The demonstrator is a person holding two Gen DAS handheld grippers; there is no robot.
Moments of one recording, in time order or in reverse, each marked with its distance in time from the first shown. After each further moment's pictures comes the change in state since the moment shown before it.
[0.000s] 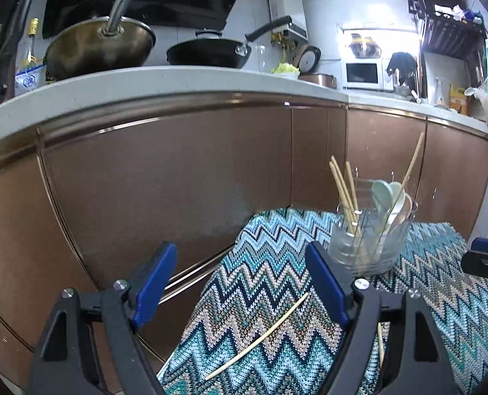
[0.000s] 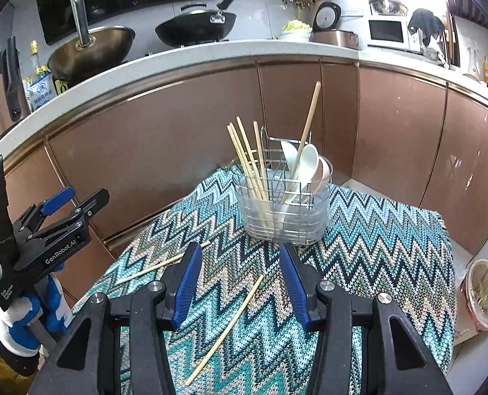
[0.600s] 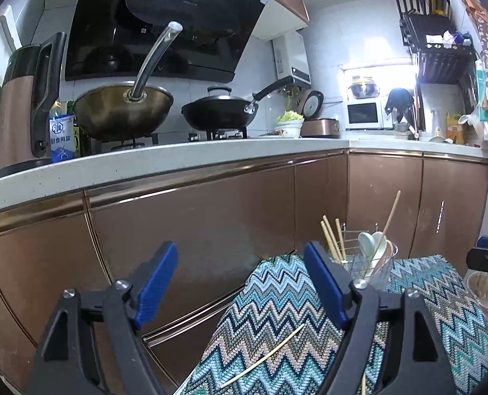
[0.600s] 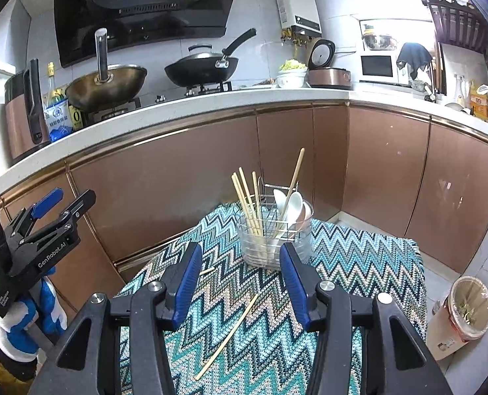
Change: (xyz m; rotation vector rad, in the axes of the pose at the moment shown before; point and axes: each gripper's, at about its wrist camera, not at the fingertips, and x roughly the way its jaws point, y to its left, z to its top) left arm -0.086 0.002 0.034 0.003 -0.191 0.043; right arm -0.080 0.017 0.012 -0.023 -0.149 -0.024
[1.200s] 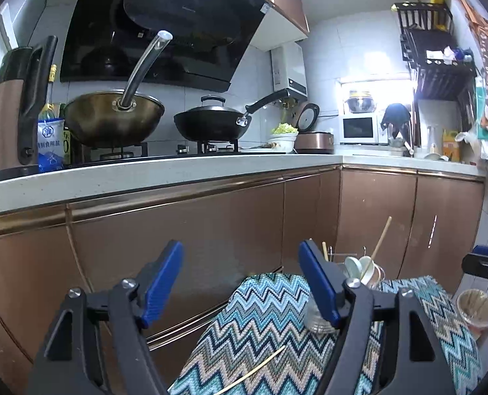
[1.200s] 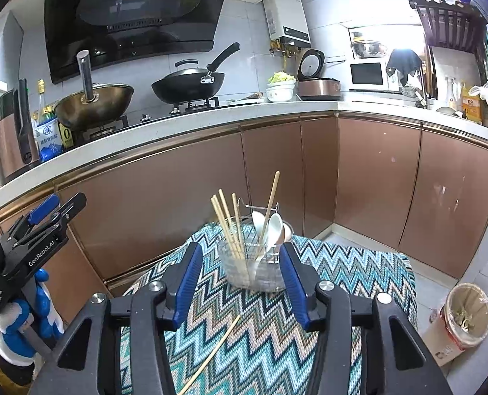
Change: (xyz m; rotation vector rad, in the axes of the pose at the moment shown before) left arm 0.002 -0.014 0.021 -0.036 -0.048 -0.031; right arm -0.004 -0.028 0.017 0.025 -0.064 -0.022
